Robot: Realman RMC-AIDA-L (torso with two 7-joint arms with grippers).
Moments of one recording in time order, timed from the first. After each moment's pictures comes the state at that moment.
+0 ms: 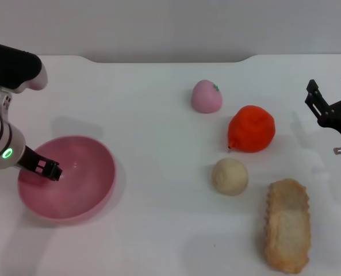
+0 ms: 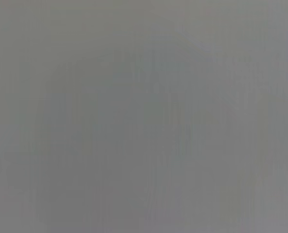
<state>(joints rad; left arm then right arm) -0.43 -2.06 1.61 1.44 -0.22 -1.40 0.03 0.20 2.08 -2.03 -0.56 0.48 -0.90 0.05</state>
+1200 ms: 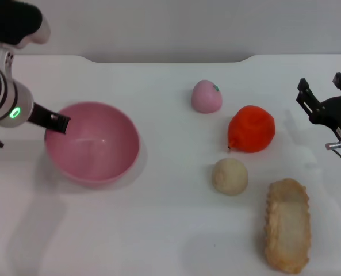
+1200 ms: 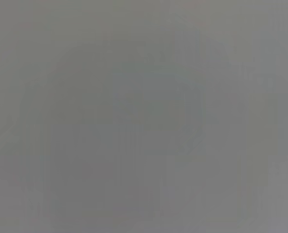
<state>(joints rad) -0.46 -2.06 1.58 1.50 -0.22 -1.34 0.01 0.21 2.07 -2.03 -0.62 0.48 -0.81 0.05</state>
